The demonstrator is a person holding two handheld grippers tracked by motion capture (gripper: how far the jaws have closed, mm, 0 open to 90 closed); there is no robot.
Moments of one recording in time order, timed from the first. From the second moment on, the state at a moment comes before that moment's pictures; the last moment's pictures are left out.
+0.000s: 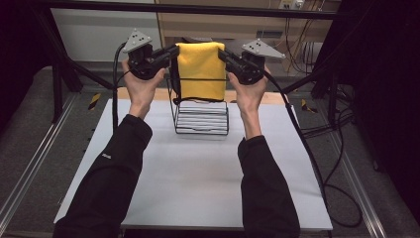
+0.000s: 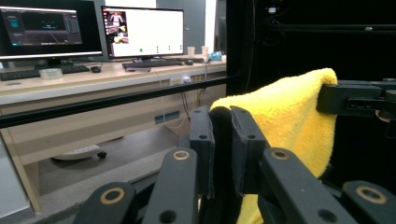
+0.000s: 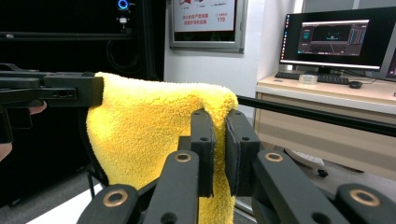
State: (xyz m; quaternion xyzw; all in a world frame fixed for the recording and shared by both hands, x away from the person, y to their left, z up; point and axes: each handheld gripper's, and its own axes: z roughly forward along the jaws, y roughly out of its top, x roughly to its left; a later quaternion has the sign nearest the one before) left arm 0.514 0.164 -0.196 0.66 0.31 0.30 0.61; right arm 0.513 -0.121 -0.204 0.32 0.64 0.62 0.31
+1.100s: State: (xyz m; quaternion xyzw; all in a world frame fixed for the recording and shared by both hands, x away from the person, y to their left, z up) left arm 0.479 0.168 -0.214 0.72 0.31 0.26 0.56; right arm 0.475 -0.128 -0.225 0.31 0.70 0.59 0.26
